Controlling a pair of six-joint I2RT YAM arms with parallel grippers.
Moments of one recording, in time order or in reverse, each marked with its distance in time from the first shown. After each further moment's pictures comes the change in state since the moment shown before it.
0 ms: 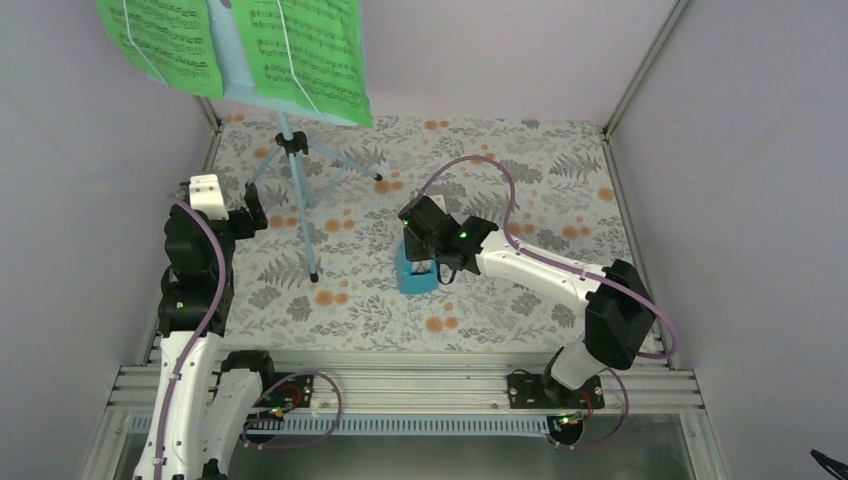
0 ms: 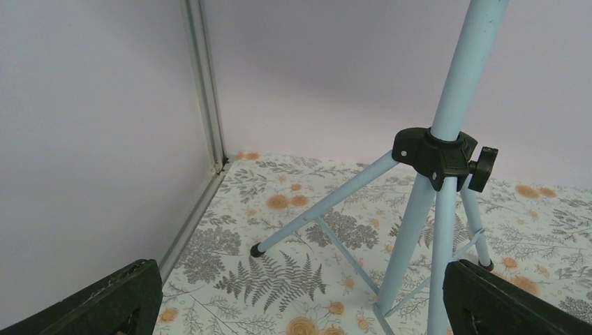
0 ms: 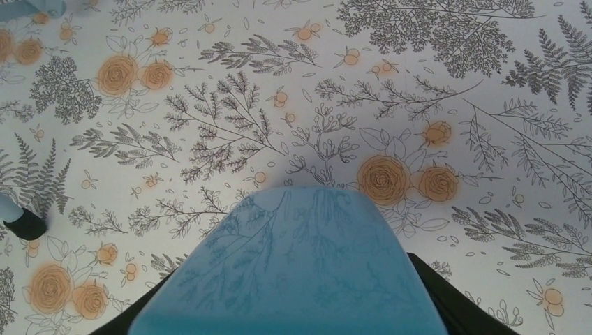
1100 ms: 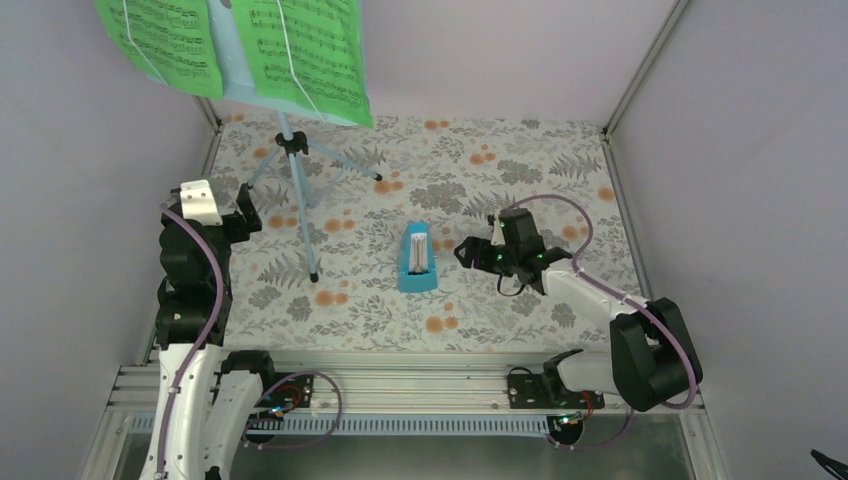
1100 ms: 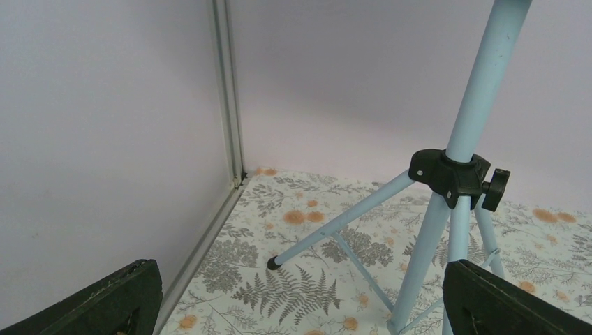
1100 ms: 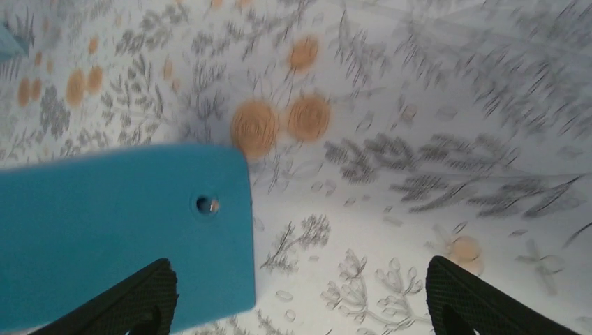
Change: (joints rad) left arm 0.000 -0.061 -0.009 0.002 -0.054 -0.001; right arm -0.510 -0.275 -0.547 0.382 -0.551 -0.107
